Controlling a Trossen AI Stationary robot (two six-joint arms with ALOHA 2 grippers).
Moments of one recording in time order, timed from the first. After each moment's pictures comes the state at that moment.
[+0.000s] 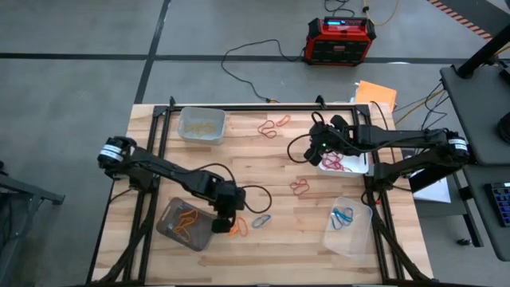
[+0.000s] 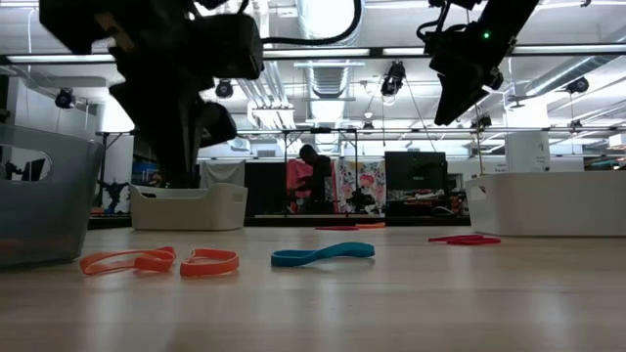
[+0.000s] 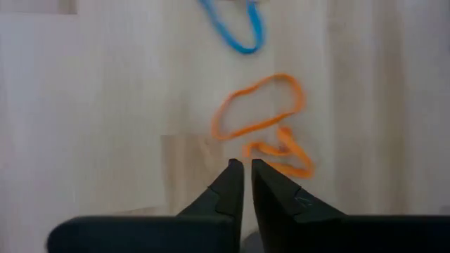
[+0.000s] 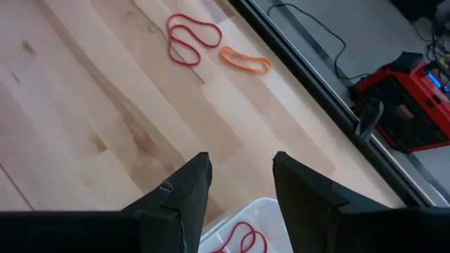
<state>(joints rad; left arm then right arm) -0.26 1.68 1.09 -0.58 0.16 -0.27 -0.16 1.19 0.97 -0.80 0.49 0.31</state>
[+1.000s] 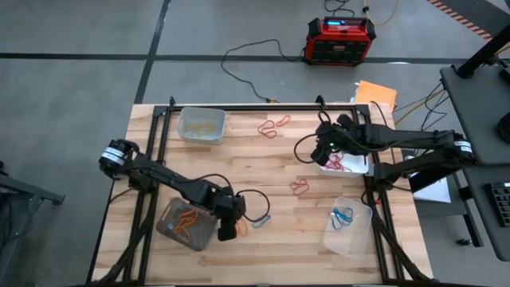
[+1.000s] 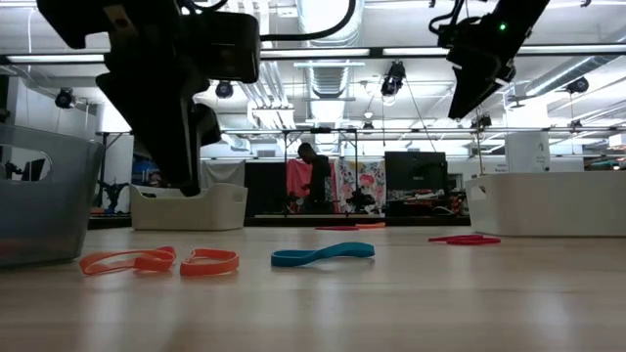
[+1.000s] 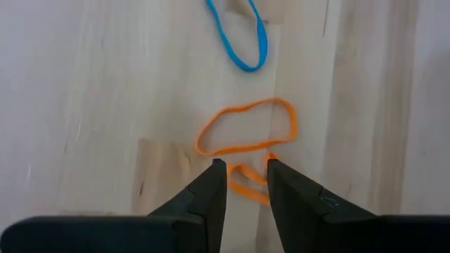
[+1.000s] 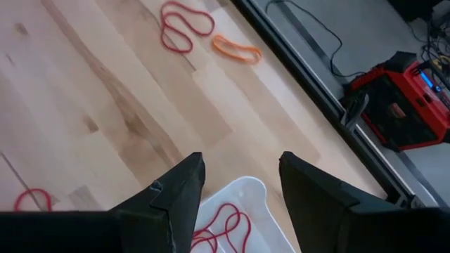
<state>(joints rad) -0.36 1.72 1.08 -0.51 0.04 -0.53 -0.16 1.12 0.97 -0.89 0.49 0.30</state>
